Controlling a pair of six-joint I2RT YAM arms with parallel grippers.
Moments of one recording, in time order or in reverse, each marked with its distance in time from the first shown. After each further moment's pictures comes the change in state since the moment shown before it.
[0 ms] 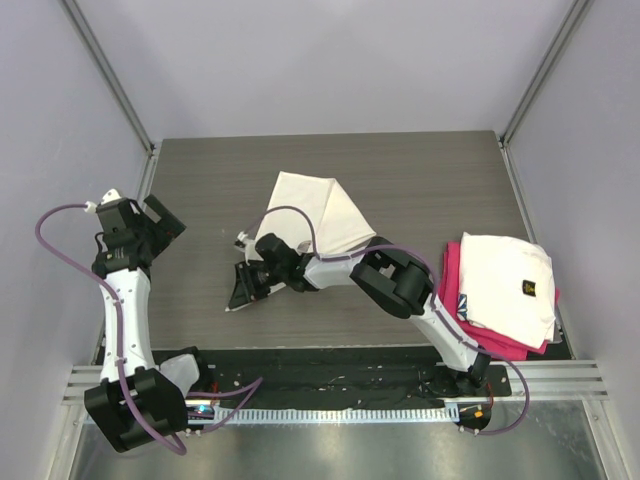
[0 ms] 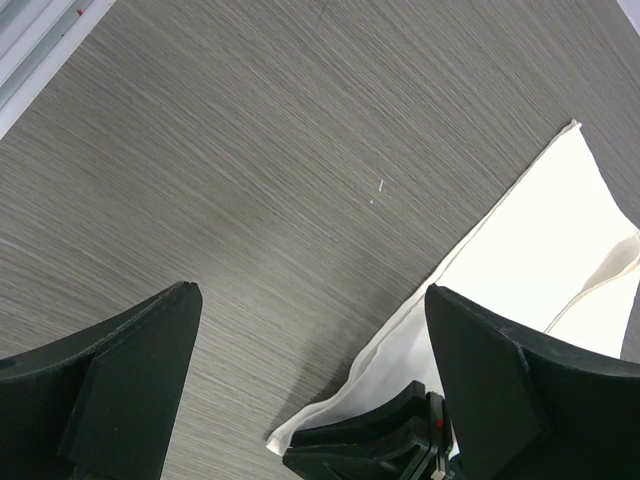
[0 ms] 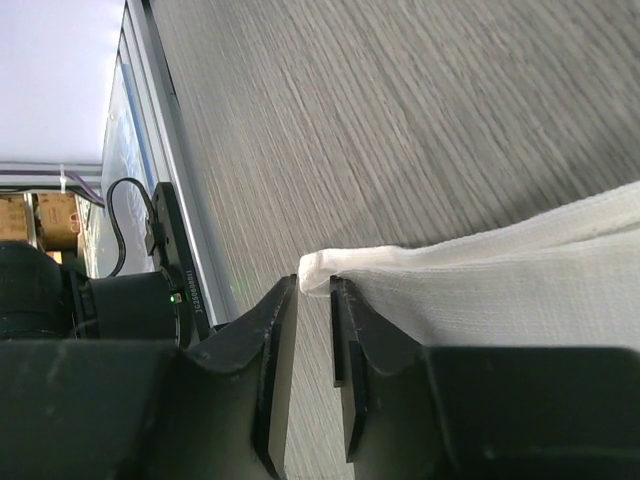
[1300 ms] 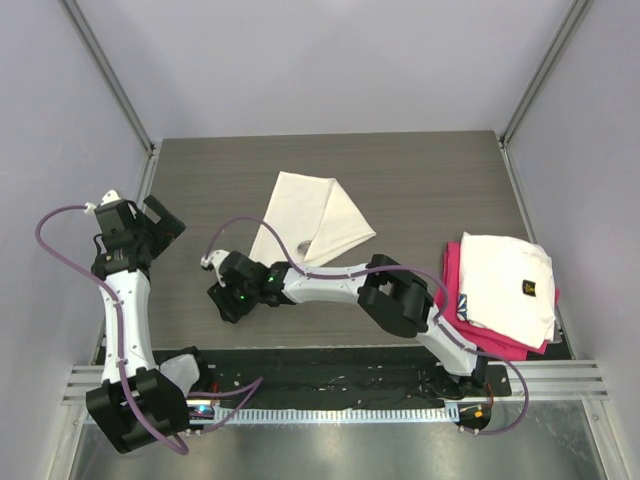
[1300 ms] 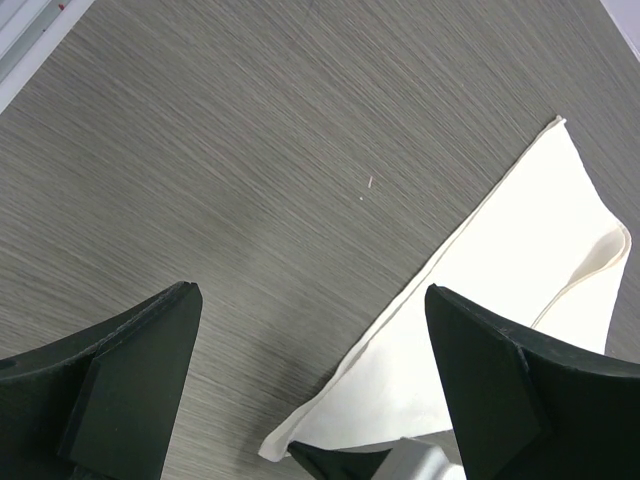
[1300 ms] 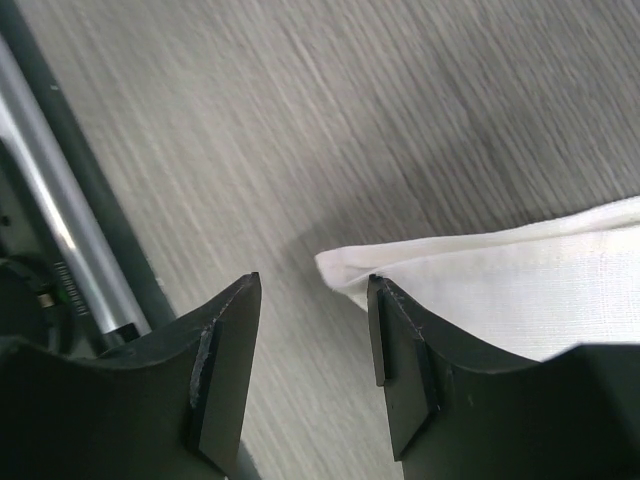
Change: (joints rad) left arm 0.016 -0.007 -0.010 0.008 0.039 -0.006; right arm 0.180 -0.068 0.228 -0.503 0.448 -0.423
